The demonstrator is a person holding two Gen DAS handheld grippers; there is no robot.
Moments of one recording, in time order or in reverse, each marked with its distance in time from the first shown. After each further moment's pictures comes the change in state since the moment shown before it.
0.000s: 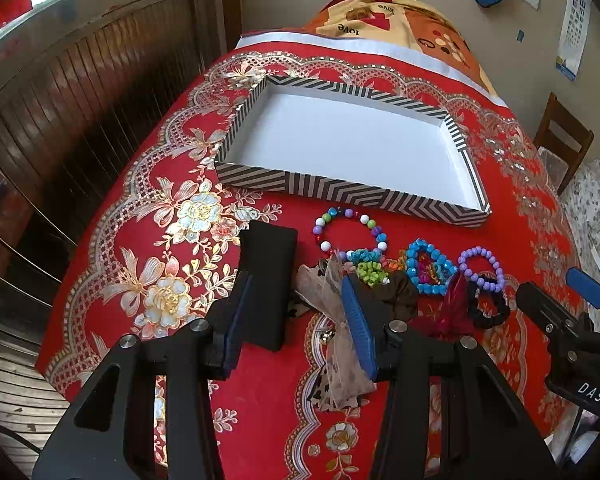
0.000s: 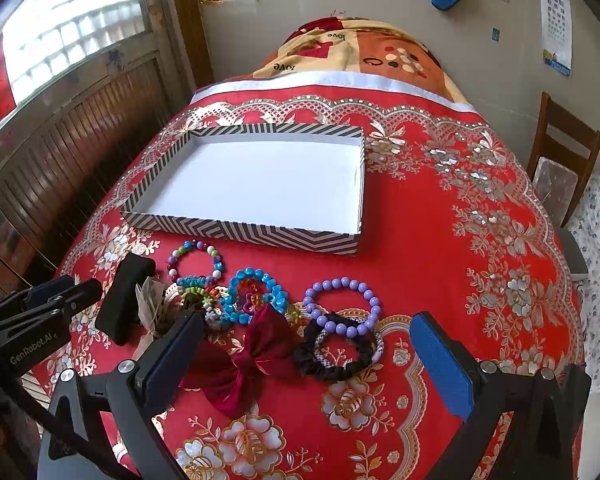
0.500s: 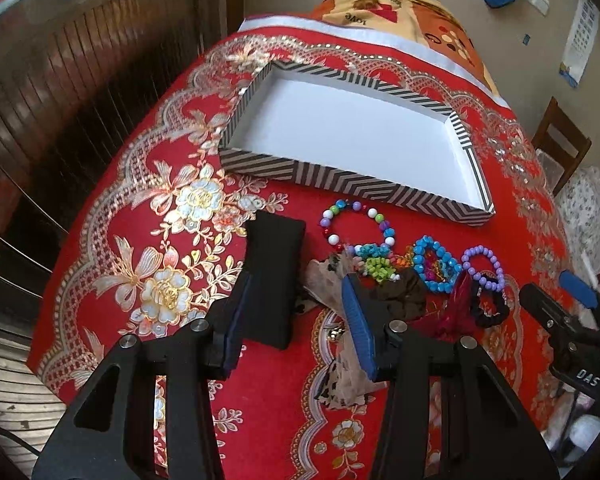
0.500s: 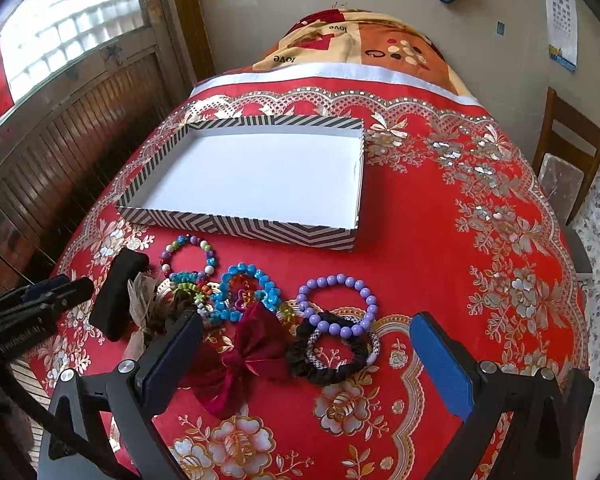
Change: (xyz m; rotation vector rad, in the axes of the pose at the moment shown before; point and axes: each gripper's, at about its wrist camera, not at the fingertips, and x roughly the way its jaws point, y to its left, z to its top) left arm 0.012 0.023 0.007 -0.052 0.070 -0.058; right arm 0.012 -0.011 0.000 -0.008 0.026 0.018
